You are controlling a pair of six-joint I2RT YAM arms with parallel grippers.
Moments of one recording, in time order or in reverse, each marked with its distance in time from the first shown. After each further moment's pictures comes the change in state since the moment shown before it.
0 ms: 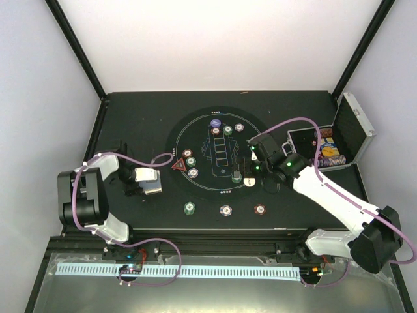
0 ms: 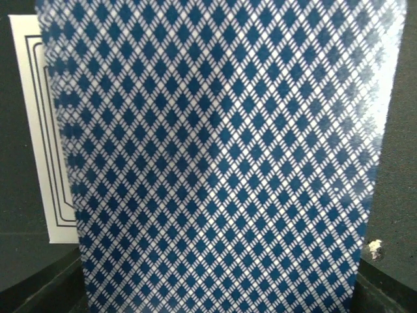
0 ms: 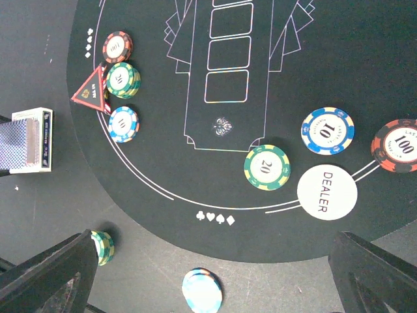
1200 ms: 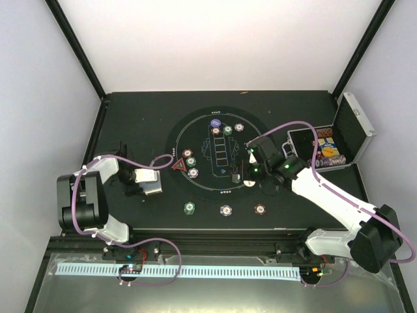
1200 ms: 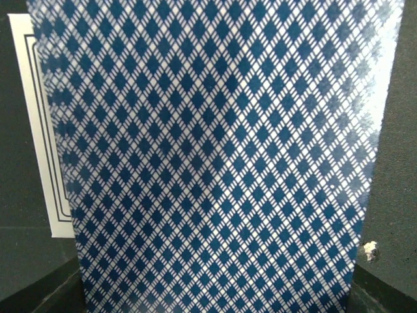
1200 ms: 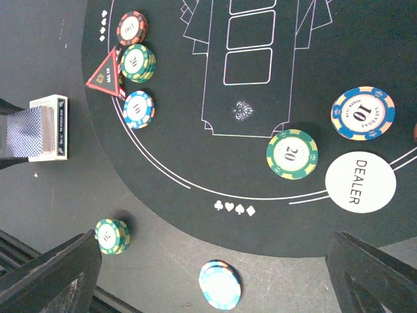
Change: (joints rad) left arm 0.000 -0.040 -0.037 0.024 -0.005 -0.008; right arm 0.003 0.002 -0.048 0.056 -0.071 0.029
